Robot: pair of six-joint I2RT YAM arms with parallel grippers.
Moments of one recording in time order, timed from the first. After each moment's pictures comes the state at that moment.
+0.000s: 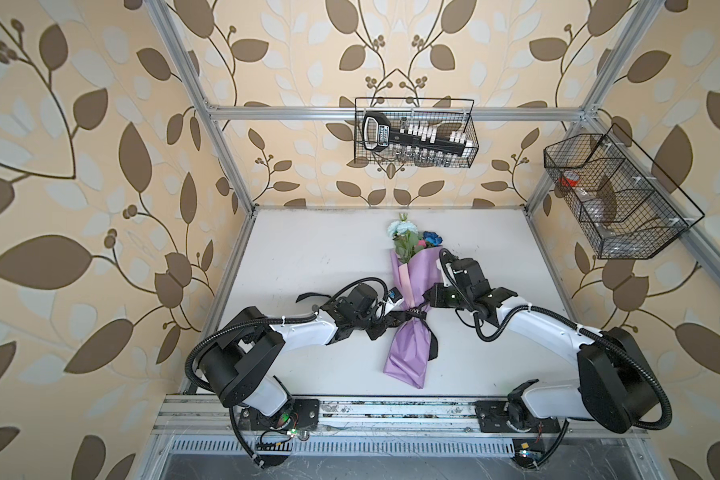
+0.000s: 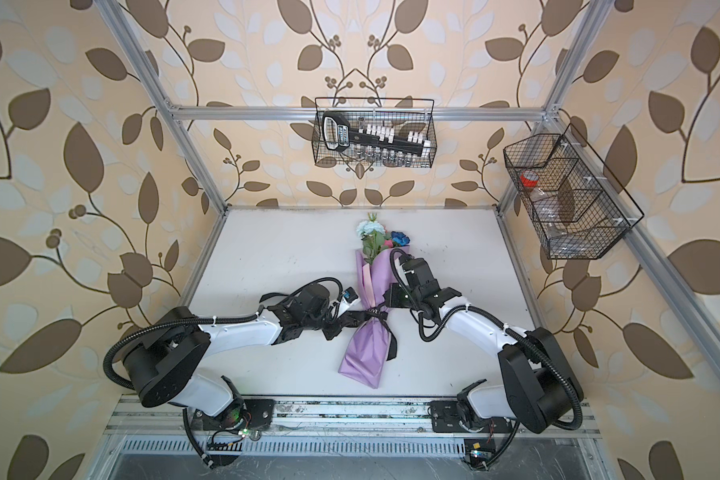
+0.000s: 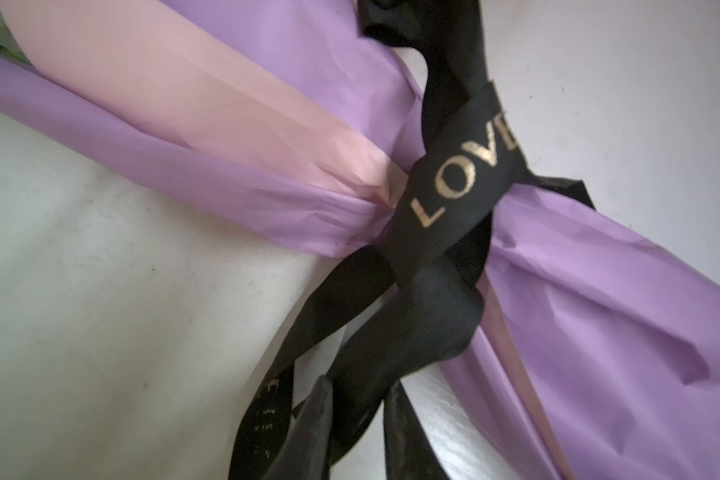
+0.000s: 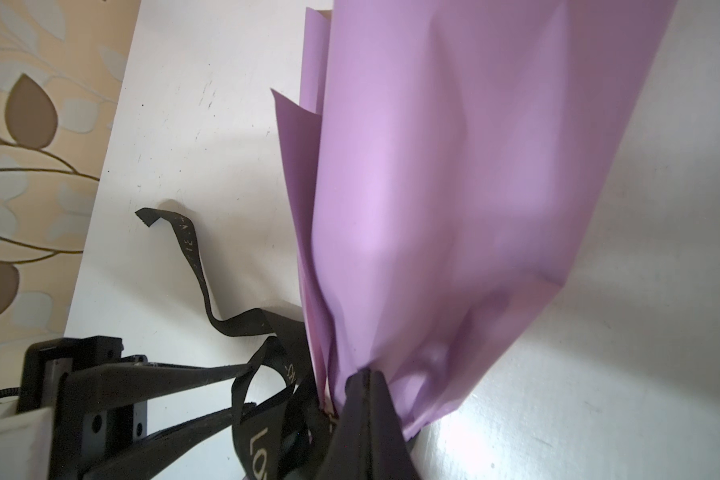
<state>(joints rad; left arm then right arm) -0.74 1.51 0.64 0.10 0.23 0.17 0.45 1.37 0.75 -0.18 -0.19 0.51</state>
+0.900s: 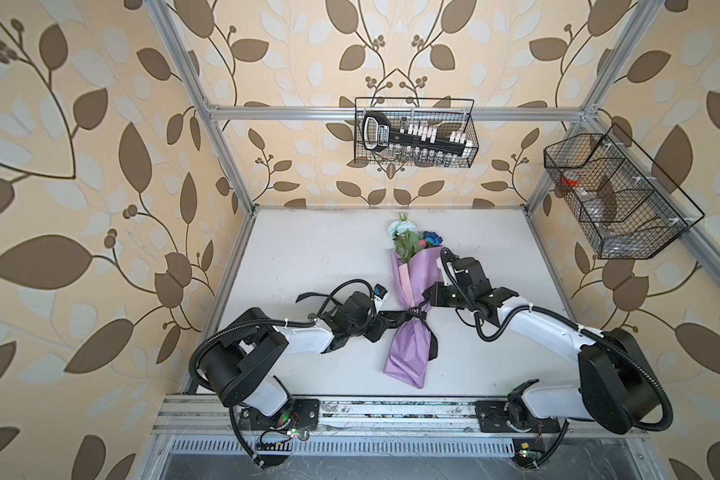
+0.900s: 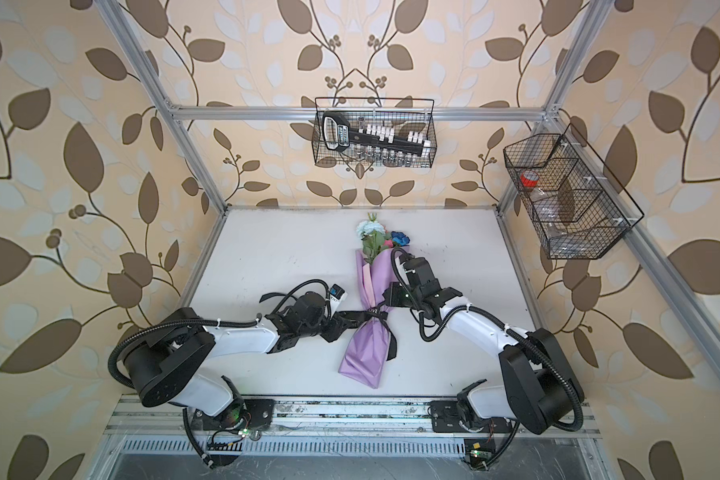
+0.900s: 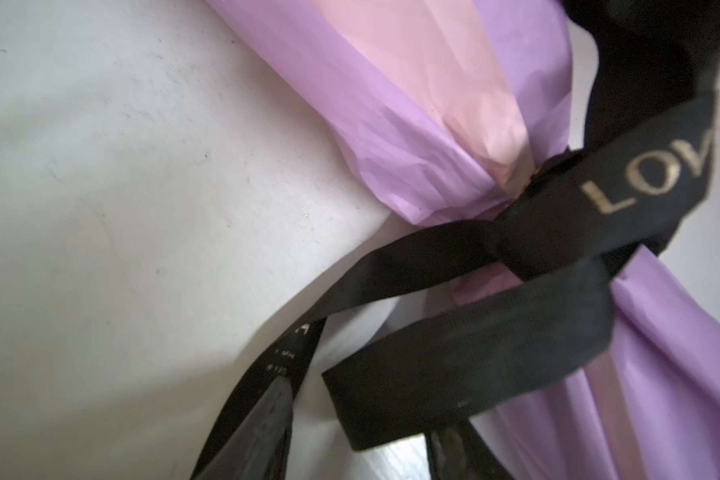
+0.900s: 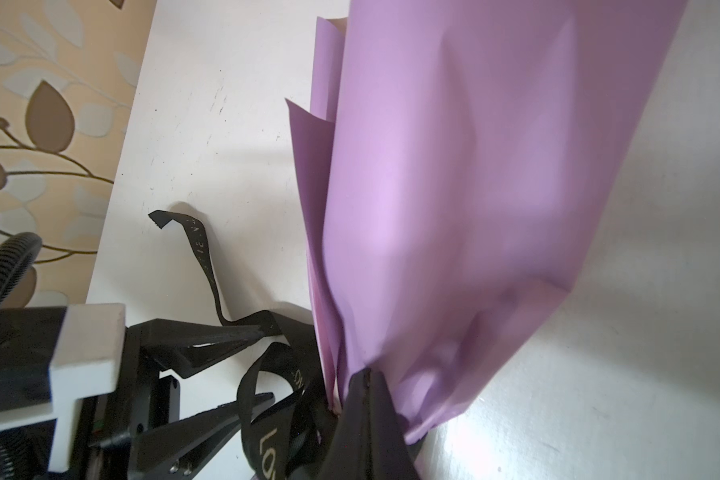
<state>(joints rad) -0.75 1.52 0.53 0.26 0.12 -0.22 0.45 1.37 0.75 -0.17 -0.21 0.51</state>
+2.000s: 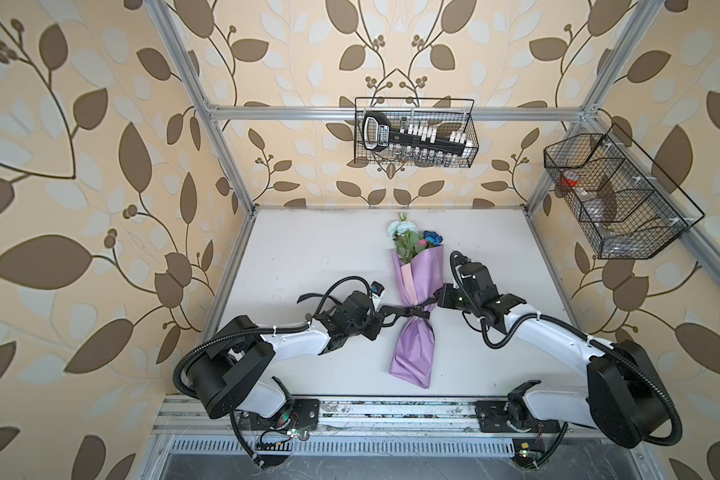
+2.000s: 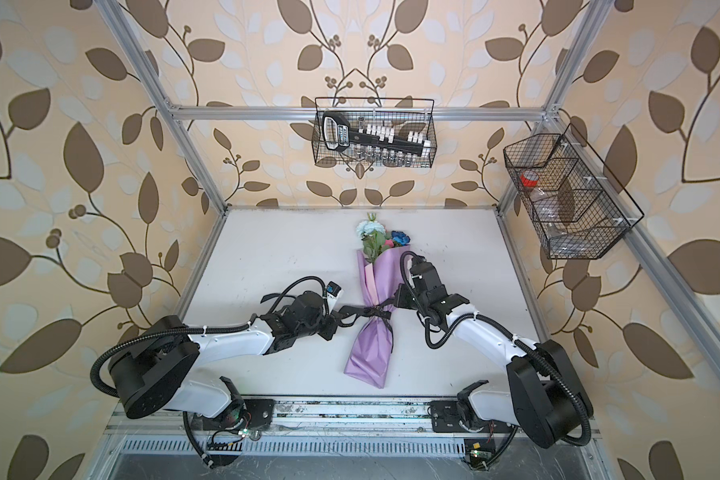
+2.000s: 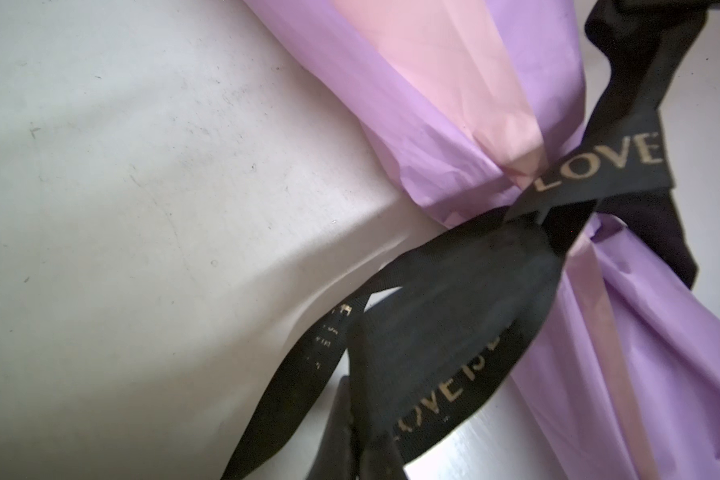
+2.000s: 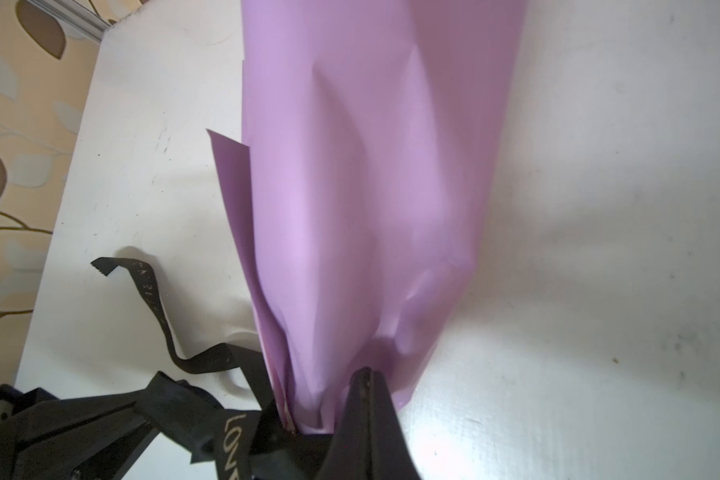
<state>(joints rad) -0.76 1.43 0.54 0.16 0.04 -0.24 0.42 1.29 0.67 -0.16 -0.06 0.55</state>
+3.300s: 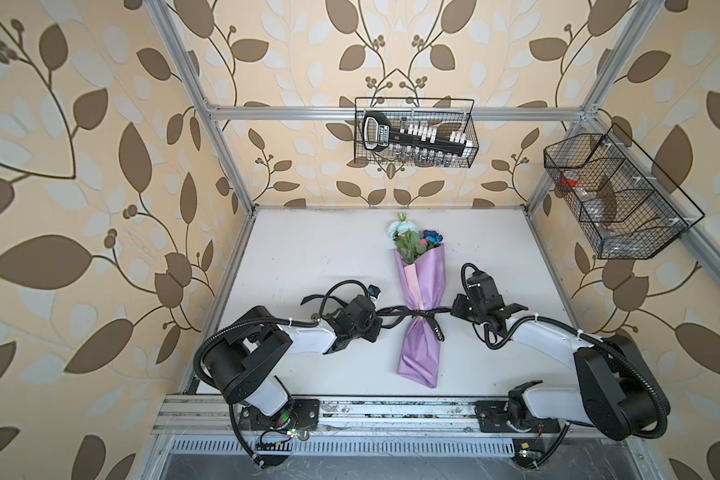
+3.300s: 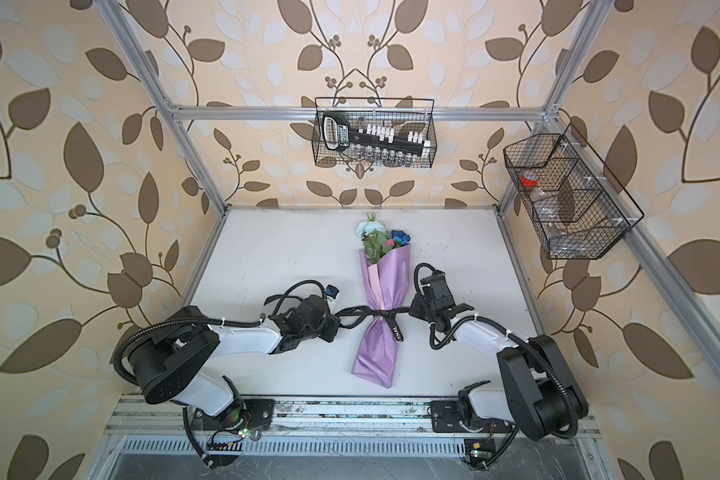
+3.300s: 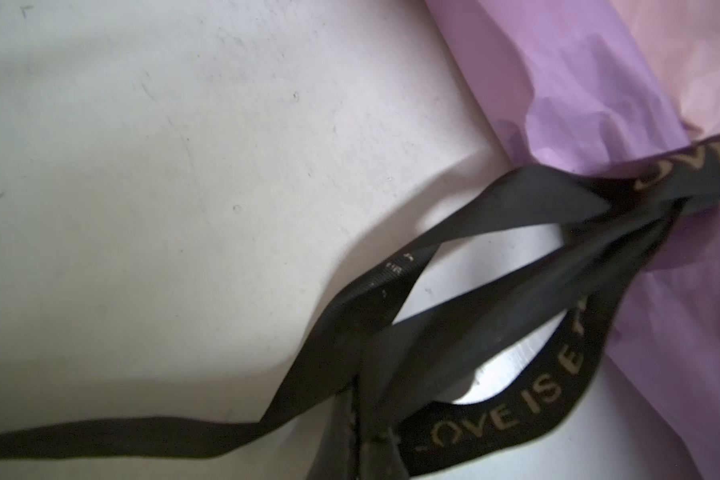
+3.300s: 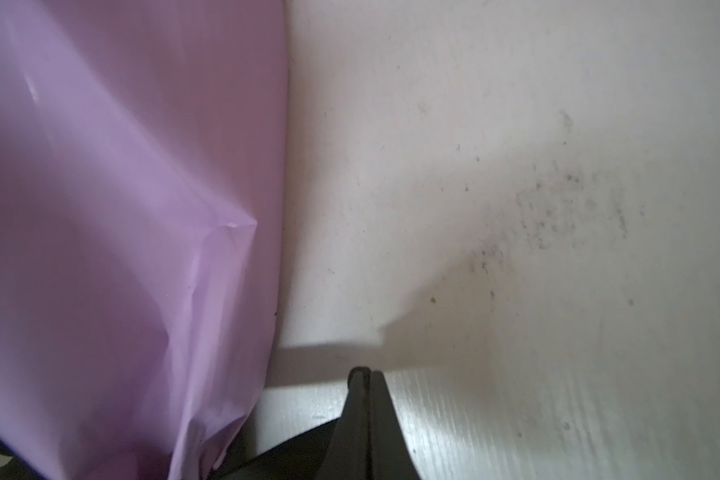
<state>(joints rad) -0.76 1.54 0.53 0.18 -0.04 -0.35 0.31 1.33 0.54 -0.13 0.06 0.62</state>
